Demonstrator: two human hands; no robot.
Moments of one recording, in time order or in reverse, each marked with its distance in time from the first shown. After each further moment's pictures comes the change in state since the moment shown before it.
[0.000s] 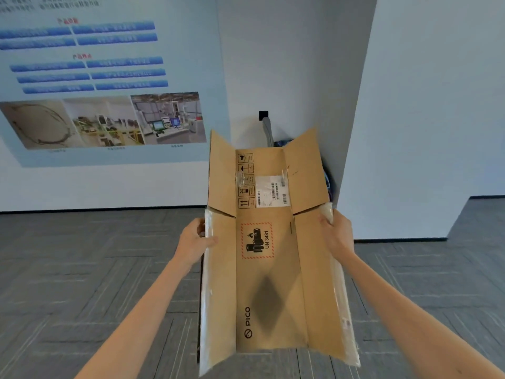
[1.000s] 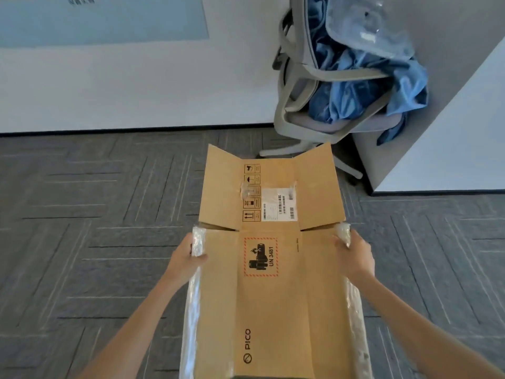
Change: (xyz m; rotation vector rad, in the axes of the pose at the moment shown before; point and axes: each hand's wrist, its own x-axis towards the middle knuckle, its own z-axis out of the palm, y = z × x) left_hand 0.557 -0.465 0.233 0.247 -0.243 -0.385; right_hand 0.424 0.434 0.407 -0.422 -0.206 0.442
